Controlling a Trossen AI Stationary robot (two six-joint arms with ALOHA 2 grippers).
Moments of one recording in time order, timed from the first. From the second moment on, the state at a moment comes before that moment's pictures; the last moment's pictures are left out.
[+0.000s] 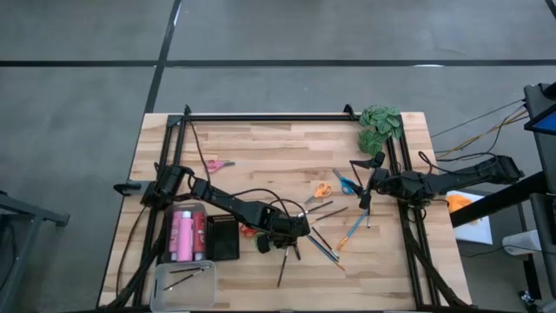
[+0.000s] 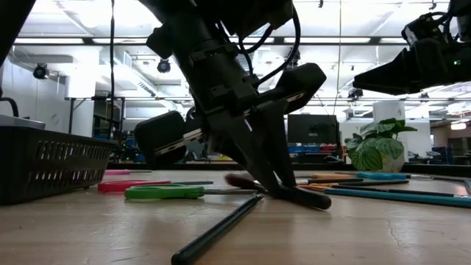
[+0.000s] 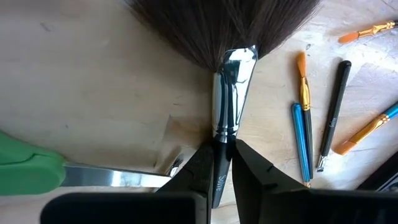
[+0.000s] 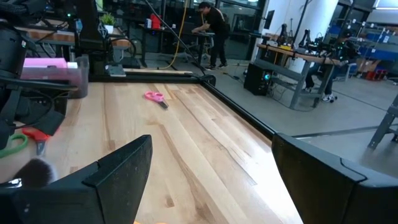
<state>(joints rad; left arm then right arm) -0.25 2.14 1.39 -0.27 0.08 -2.10 0.17 0.41 0.01 0.35 0.57 -0.08</state>
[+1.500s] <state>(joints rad) -0.36 1.80 1.39 -0.56 -0.12 -1.61 0.17 0.41 0.01 0.35 0.57 -0.08</state>
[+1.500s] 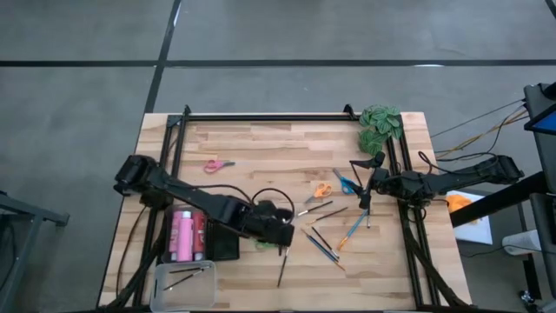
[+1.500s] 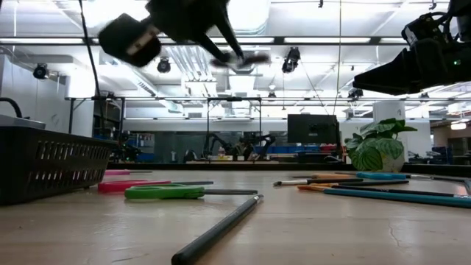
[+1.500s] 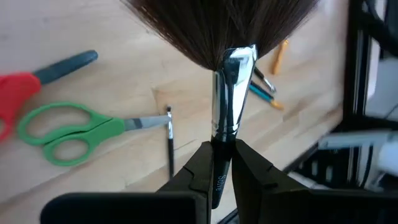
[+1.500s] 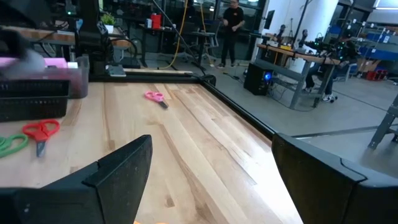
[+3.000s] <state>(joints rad) -0.92 1.58 1.36 -1.11 0.20 -1.65 0.17 0.41 0.01 0.35 0.57 -0.08</state>
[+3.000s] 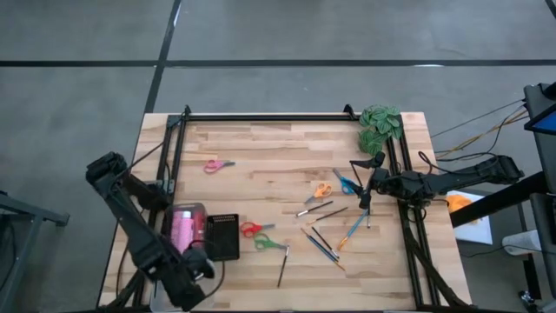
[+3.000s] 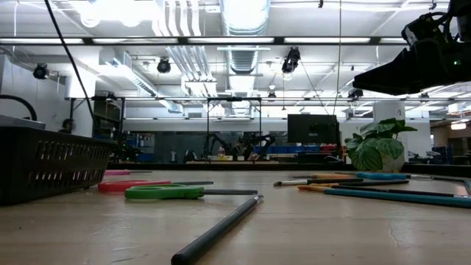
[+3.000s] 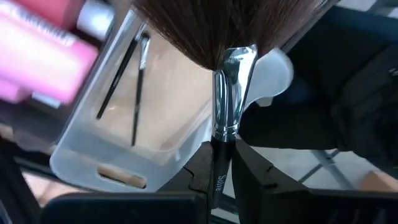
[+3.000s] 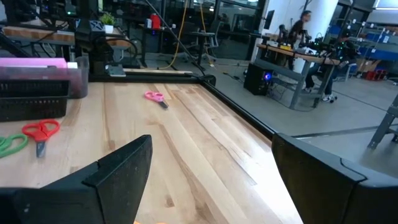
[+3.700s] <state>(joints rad) -0.99 1.58 1.05 -0.81 0.27 -1.64 0.17 0.41 0.01 0.35 0.57 -0.08</state>
